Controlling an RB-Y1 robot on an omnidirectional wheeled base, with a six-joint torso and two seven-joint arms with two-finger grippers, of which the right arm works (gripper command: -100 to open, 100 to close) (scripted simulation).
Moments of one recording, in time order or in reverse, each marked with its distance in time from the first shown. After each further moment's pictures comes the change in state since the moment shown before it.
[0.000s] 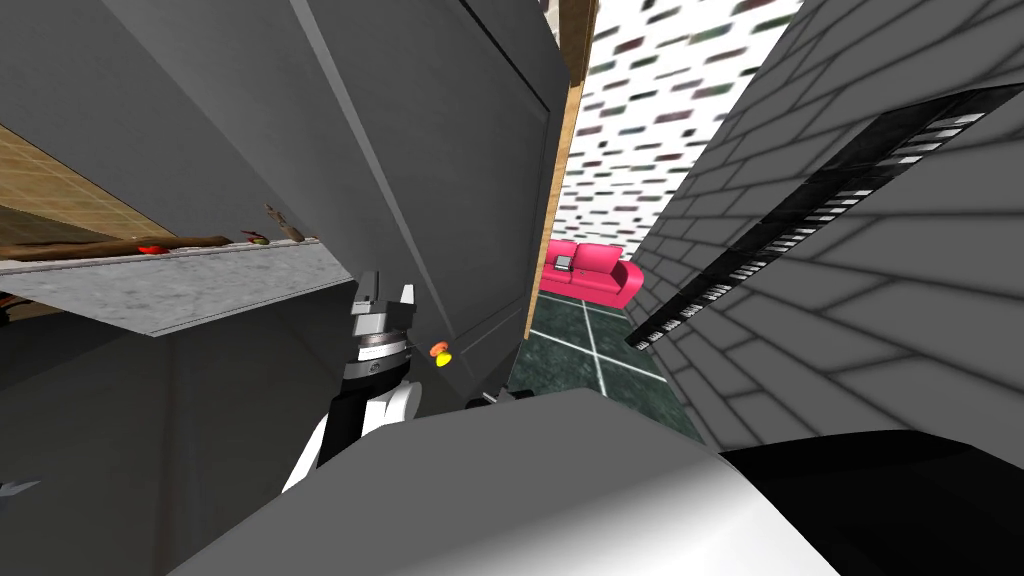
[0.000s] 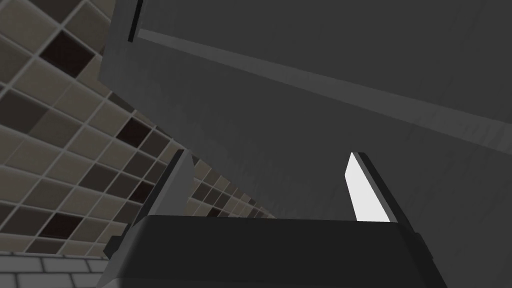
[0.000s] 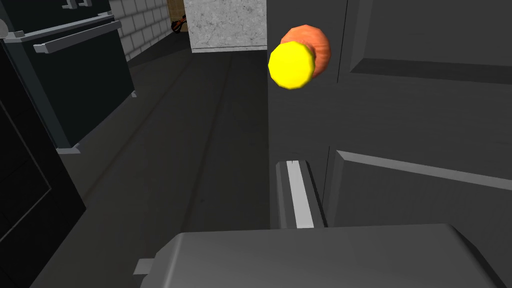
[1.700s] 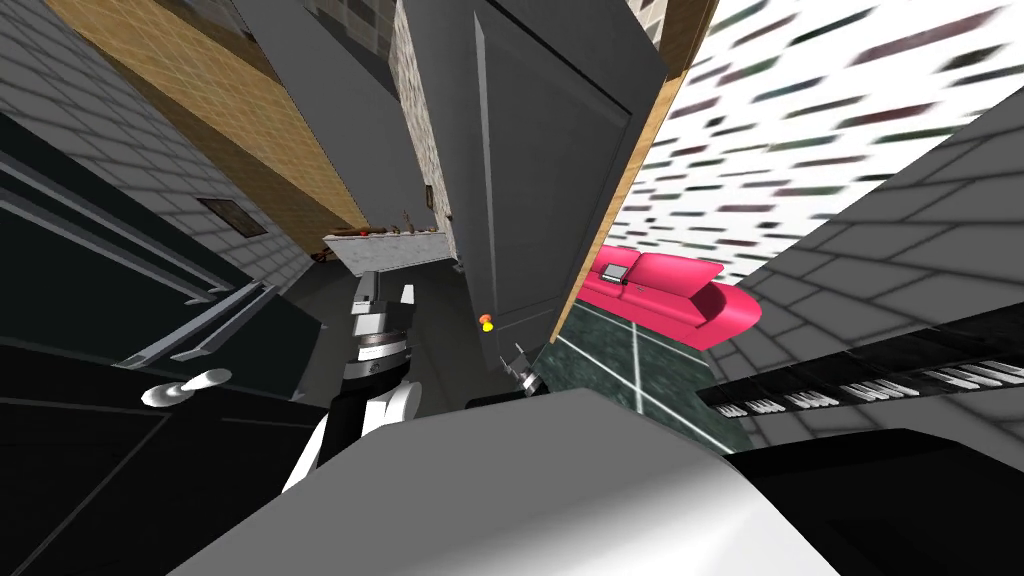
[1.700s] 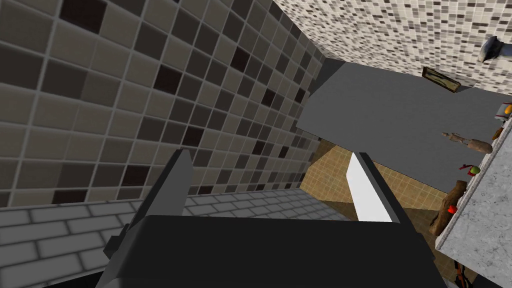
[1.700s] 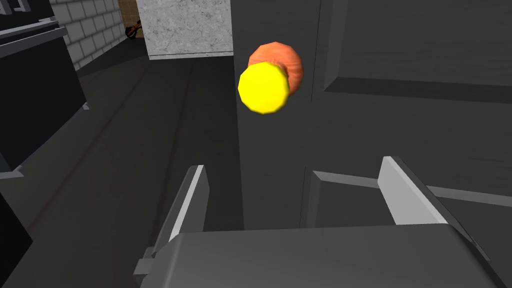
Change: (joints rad) arm 0.028 0.075 -0.366 0.025 -0.174 0.045 0.106
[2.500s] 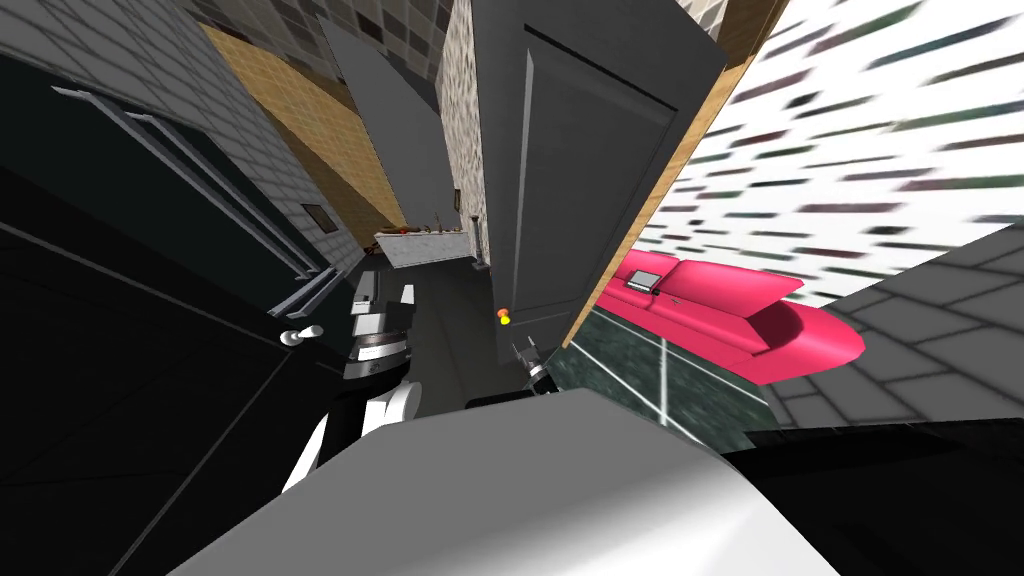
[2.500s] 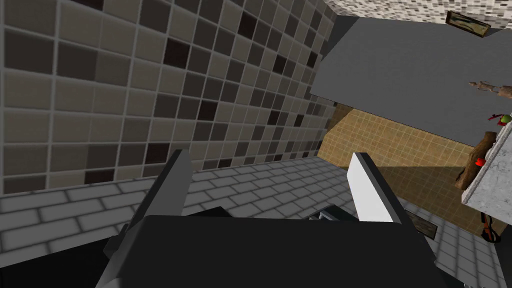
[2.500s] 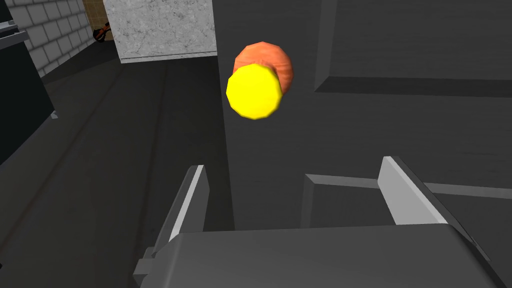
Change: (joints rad) arm -0.015 0.052 -0.173 0.077 -0.083 -0.008 0.040
